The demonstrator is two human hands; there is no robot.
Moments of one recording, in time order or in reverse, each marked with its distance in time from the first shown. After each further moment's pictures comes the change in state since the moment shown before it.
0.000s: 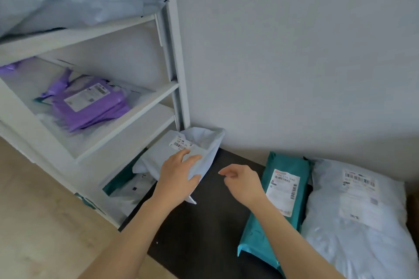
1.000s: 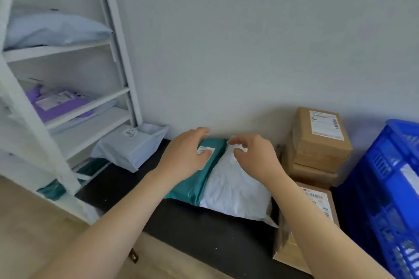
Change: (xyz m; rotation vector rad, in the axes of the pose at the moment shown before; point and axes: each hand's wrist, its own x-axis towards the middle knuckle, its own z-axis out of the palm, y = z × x) left_hand -0.179 0.276 -0.021 -0.138 0.083 0.267; right_hand -0.264 0.084 -0.201 -0.213 0.382 -0.216
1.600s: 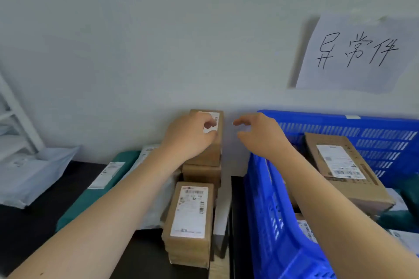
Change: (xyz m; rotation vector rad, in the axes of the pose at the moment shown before) left_hand 0.075 0.279 0.108 0.081 -0.036 0.201; right_hand -0.045 0.182 -0.230 -0.102 0.148 0.215
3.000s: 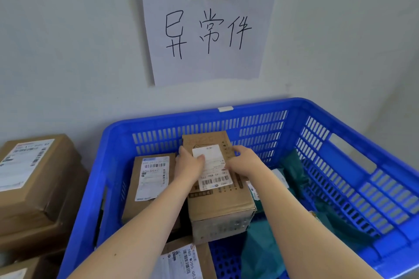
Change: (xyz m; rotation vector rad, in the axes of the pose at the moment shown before) left_hand 0.130 0.234 0.292 -0.672 -0.324 -0.438; right_hand 0.043 0.316 -0.094 0.356 -0.096 0.671
